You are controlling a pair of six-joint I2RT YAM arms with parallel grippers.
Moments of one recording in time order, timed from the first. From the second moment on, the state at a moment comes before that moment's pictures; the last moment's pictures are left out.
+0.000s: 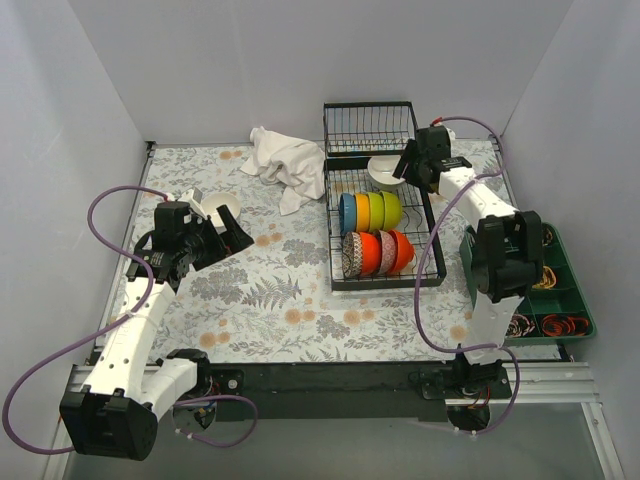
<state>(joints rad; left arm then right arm) -0.11 0.96 0.89 -0.64 0.26 -0.54 0.22 1.89 1.52 -0.37 0.12 0.53</state>
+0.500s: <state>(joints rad) -0.11 0.96 0.86 -0.66 0.24 -0.55 0.22 2.10 1.67 -0.38 0.18 0.74</state>
